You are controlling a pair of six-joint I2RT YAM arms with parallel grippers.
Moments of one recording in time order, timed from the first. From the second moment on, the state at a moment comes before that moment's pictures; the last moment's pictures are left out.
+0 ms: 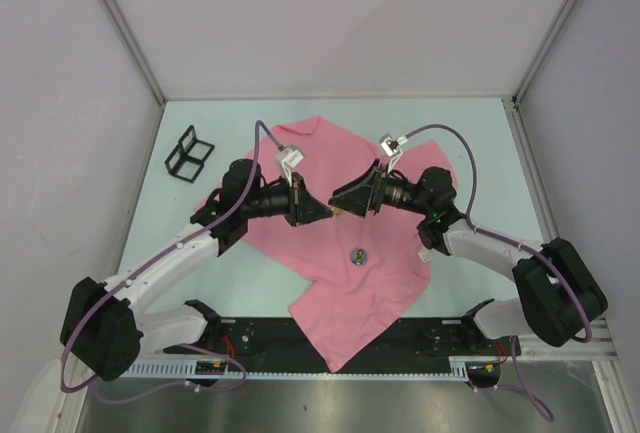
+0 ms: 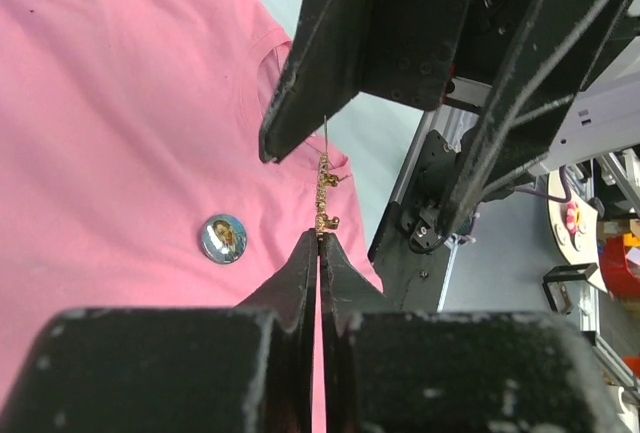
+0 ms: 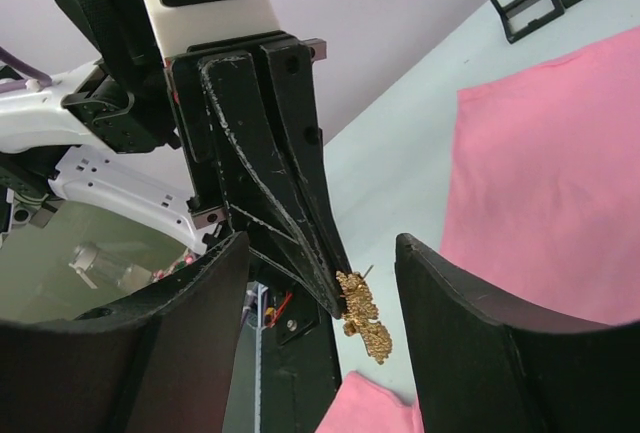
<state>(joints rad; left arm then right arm) -0.56 1.14 0.75 0.07 0.68 -0.46 0.56 1.36 0.64 0.90 -0.75 0.84</state>
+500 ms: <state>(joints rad) -0.56 1.17 0.75 0.06 0.68 -0.53 0.59 1.27 0.64 0.75 -0.72 0.73</state>
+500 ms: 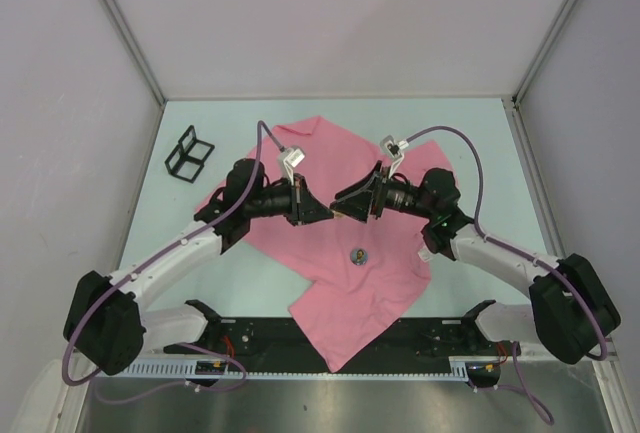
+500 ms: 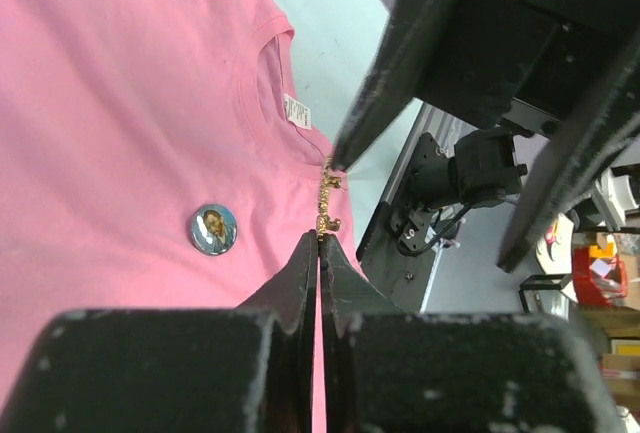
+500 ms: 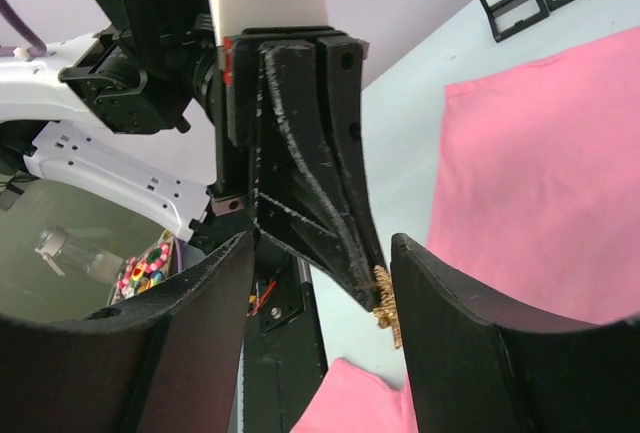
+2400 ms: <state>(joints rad) -0.51 1.25 0.72 0.30 1.08 -0.66 0.52 1.23 0.69 0.47 -1.01 0.65</state>
